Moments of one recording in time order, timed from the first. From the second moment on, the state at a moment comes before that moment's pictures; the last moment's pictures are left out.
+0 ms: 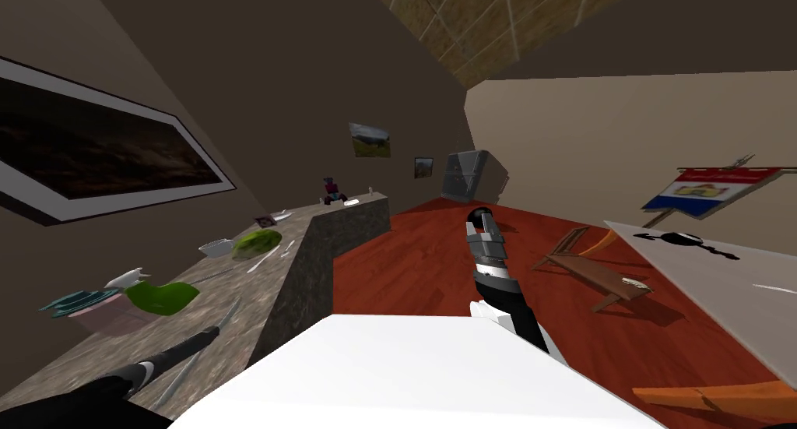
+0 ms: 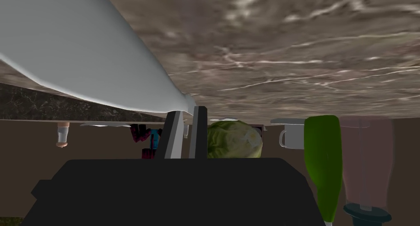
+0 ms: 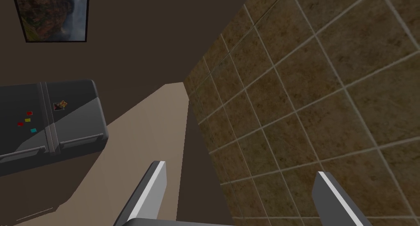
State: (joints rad) left arm 0.53 1.19 -0.17 -0.84 -0.08 -0.39 0.05; right arm 0.55 0.04 0.03 -2.35 0.04 -0.43 0.02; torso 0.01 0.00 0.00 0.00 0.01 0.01
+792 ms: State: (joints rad) left arm 0.49 1.30 -0.27 -1.09 -0.07 -0.19 0.11; right arm 0.55 0.04 0.03 -2.35 0.04 -0.43 0.02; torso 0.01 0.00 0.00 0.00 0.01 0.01
